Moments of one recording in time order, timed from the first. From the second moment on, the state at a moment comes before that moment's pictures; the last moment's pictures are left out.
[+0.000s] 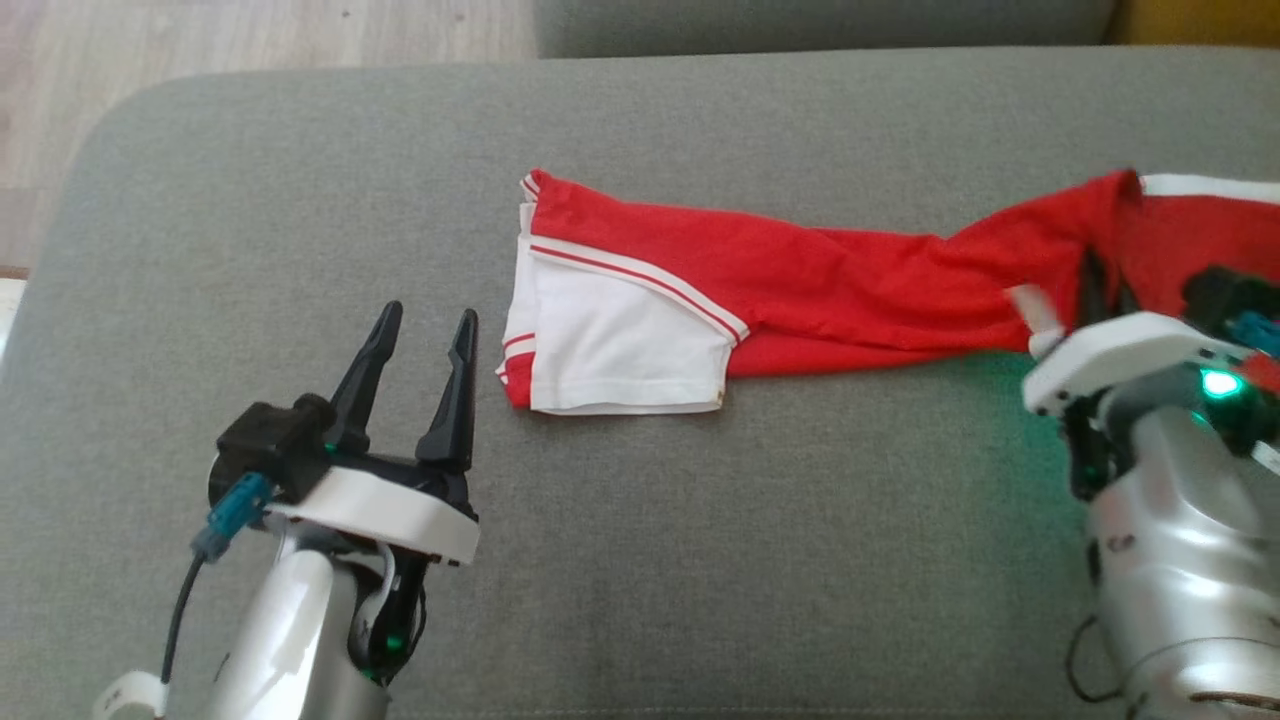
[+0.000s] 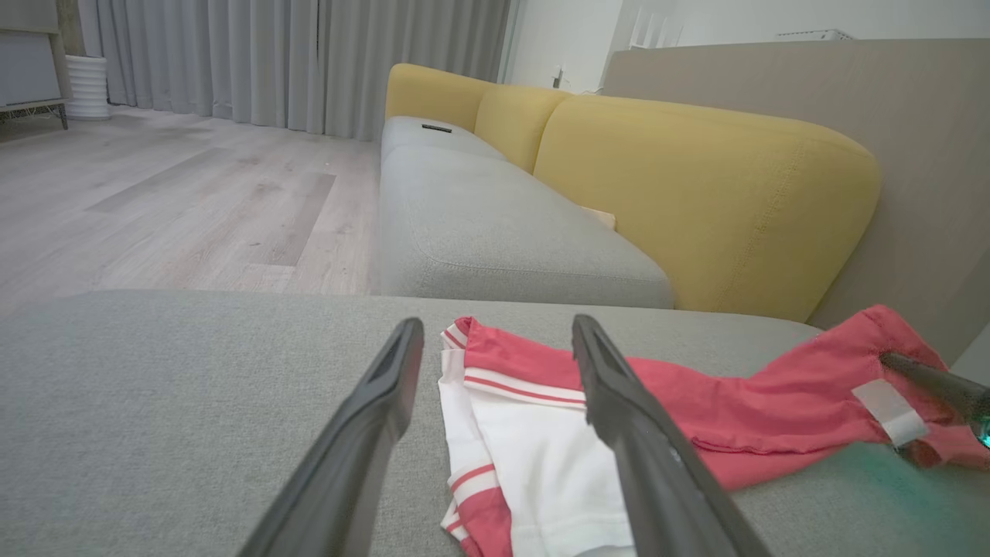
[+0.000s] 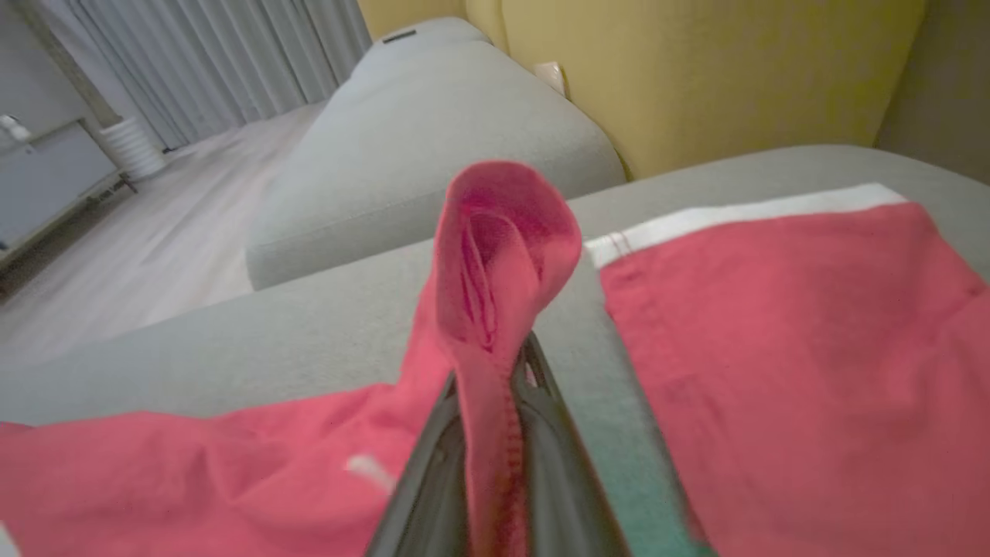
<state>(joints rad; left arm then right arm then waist) -0.21 0.06 -0.22 0.24 -0.28 -0.12 -0.26 -0.66 -0.09 -0.28 1.02 0.06 0.13 -0.18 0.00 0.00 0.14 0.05</state>
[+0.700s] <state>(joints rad) -0.18 0.06 -0.26 0.26 -0.29 -0.12 -0.26 -0.63 -0.07 0.38 0.84 0.69 0.13 -0.17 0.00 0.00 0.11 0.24</state>
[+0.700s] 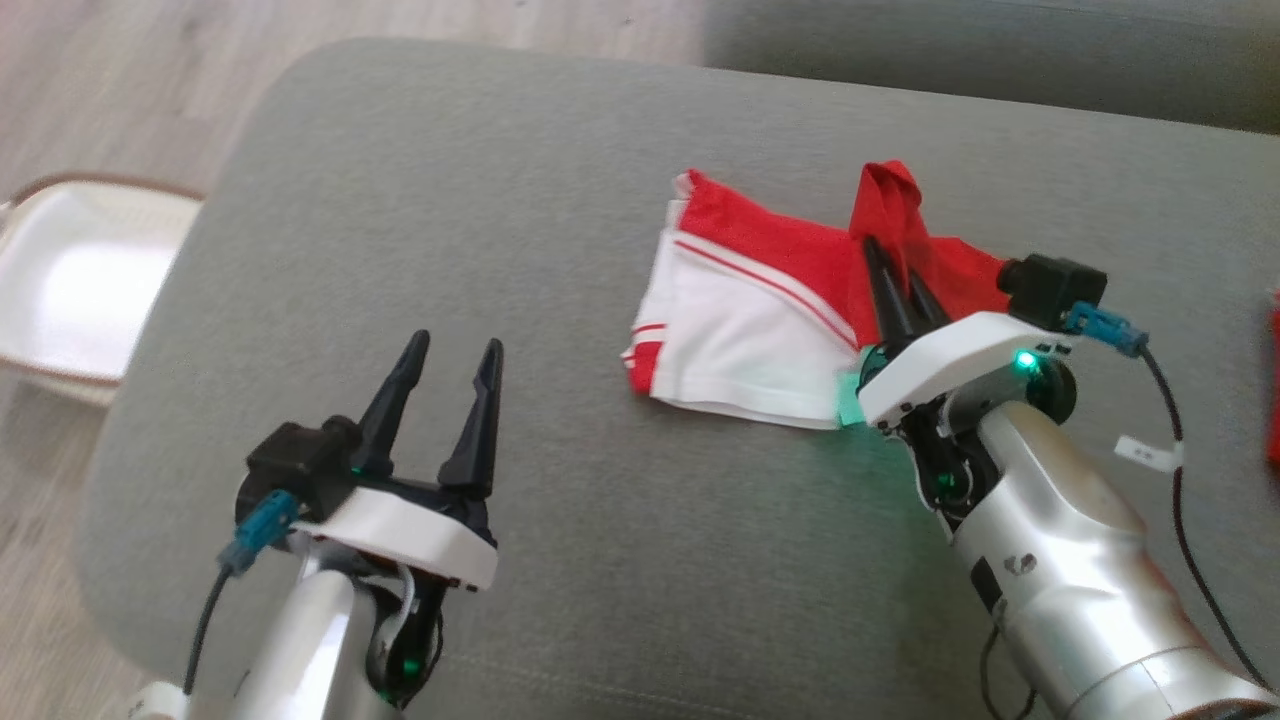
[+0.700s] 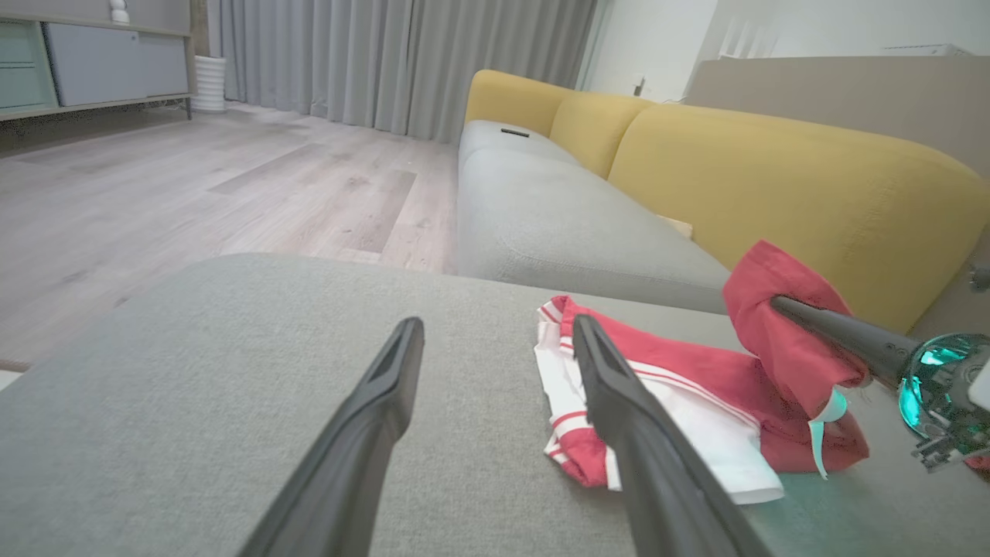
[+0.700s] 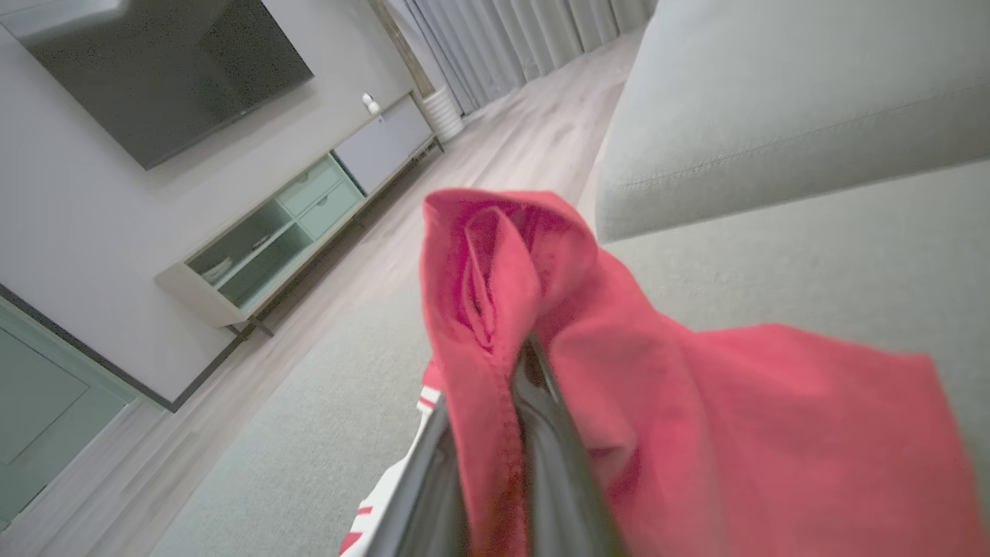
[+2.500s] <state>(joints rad) -0.19 0.04 -0.11 0.12 -0.29 -0.12 -0.26 -0.64 -0.14 0.36 0.73 0.34 0.13 -0.25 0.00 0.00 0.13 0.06</state>
